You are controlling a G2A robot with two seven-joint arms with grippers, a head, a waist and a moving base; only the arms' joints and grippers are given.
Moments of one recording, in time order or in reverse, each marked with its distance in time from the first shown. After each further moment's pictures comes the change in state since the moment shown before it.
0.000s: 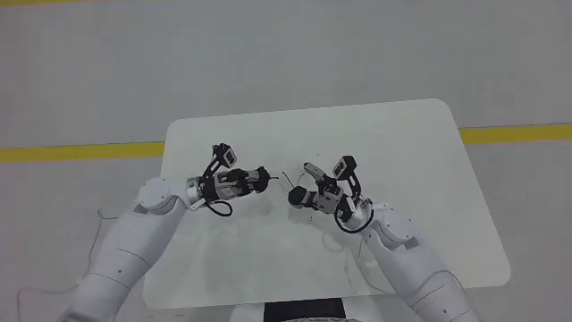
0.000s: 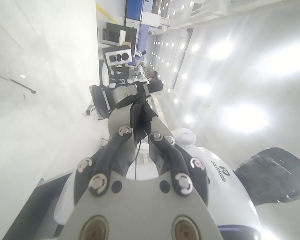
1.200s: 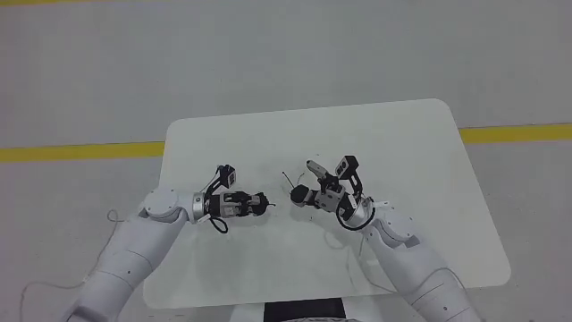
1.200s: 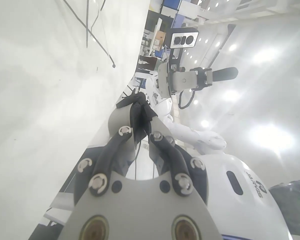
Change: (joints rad) left arm -0.022 -0.010 0.087 0.145 0.181 -0.021 0.005; right arm 0.006 0.001 0.005 0.019 0.013 0.001 -0.012
